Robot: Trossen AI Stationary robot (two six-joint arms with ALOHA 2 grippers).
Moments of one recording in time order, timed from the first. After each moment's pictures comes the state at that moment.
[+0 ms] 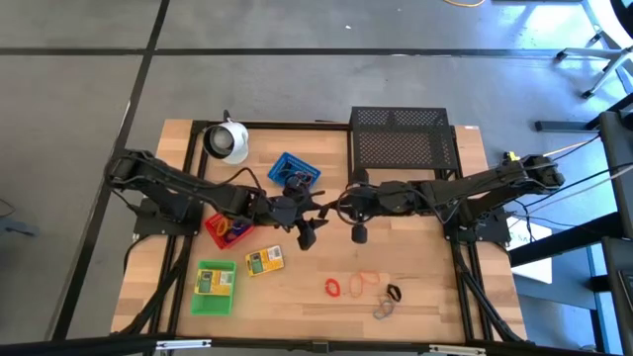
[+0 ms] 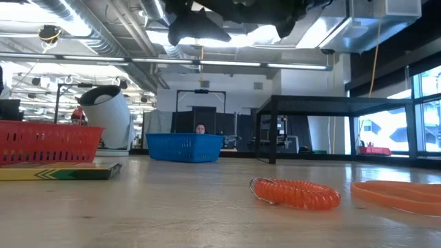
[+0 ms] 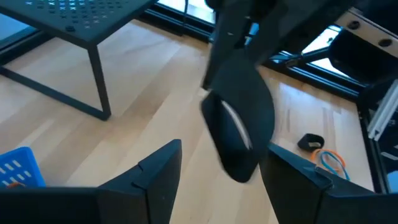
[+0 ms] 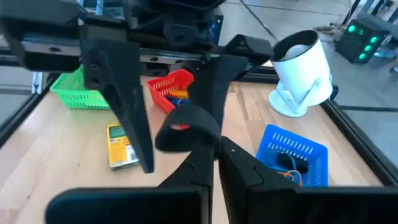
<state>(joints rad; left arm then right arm) -0.21 1.52 1.11 -0.14 -0.40 -0.49 0.19 1.37 0.92 0.09 0.25 -0.02</state>
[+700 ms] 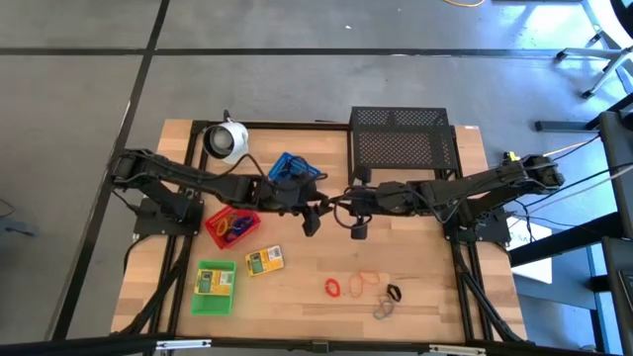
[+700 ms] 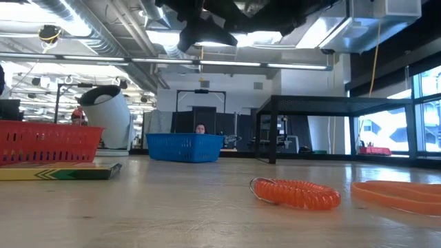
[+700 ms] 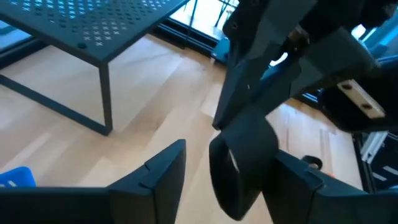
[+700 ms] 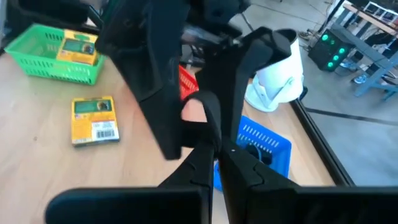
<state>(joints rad) -0.11 1.52 1.11 -0.08 -0.28 -0.48 0.19 1.37 0.92 0.04 0.33 -0.14</state>
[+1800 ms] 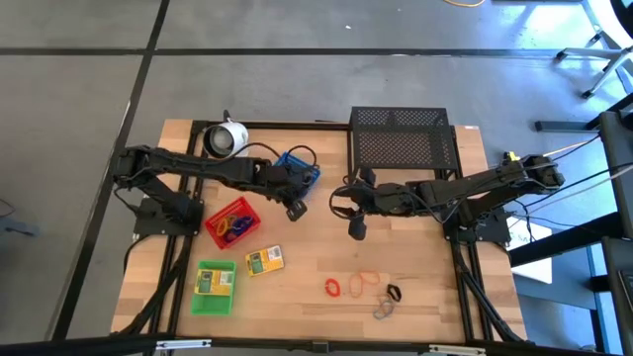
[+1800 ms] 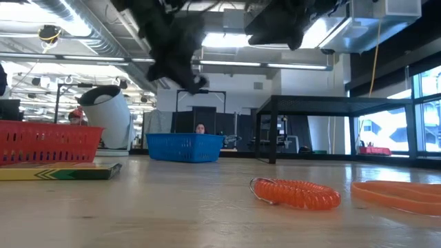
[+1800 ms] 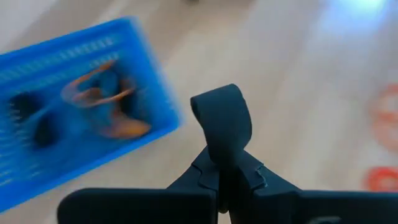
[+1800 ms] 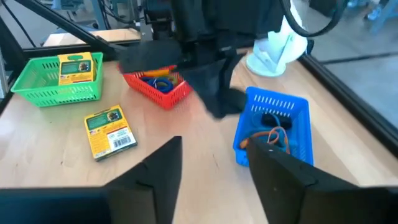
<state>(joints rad) 0.08 1.52 1.11 -0.58 -0.11 -0.54 0.19 1.37 0.92 -0.02 0.35 0.17</state>
